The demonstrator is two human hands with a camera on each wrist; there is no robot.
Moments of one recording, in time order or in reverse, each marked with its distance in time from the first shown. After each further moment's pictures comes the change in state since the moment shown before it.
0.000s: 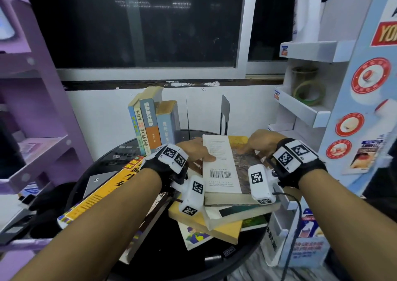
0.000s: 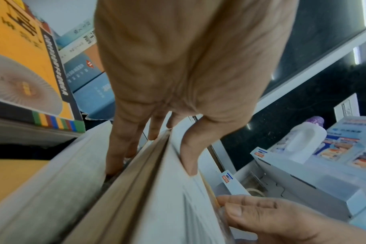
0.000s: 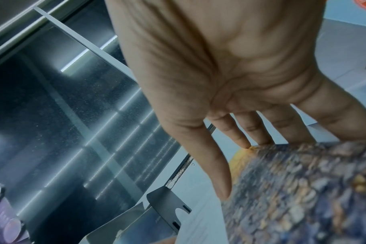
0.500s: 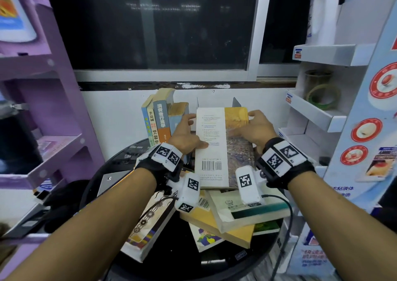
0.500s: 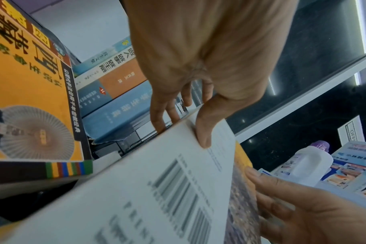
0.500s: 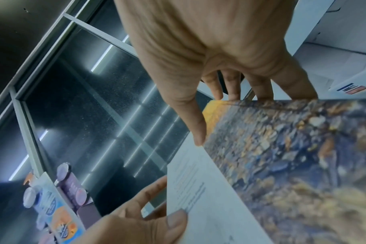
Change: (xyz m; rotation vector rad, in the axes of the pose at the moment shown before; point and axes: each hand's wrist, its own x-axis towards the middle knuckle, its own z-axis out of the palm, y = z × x) left_hand -0.013 -0.015 -0.035 -0.315 0.469 0.319; right_hand -0.022 -0.052 0.020 0.563 0.348 -0.215
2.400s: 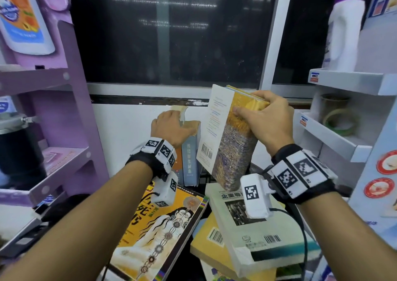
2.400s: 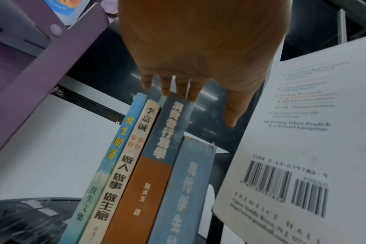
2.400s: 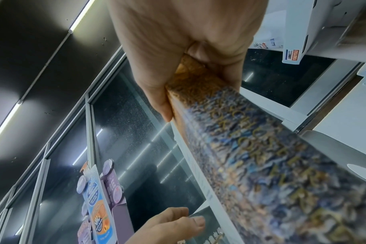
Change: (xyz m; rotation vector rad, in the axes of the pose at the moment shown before) left_hand 0.059 0.013 -0.079 0.877 0.395 0.166; right_hand -0.002 -0.075 0.013 0.078 0.303 -0.444
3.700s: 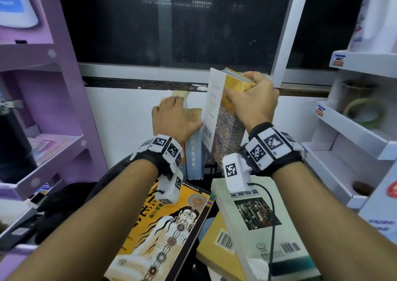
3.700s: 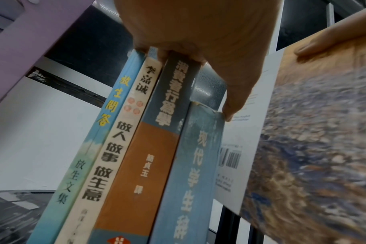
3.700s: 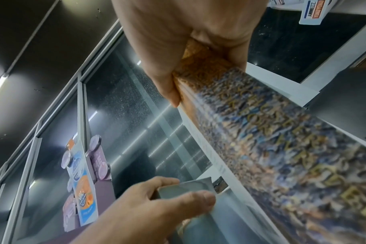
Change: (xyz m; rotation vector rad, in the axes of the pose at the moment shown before) left_hand 0.019 -0.018 0.038 0.100 0.185 0.058; right_hand 0.022 0.001 0.067 -0.095 0.054 0.038
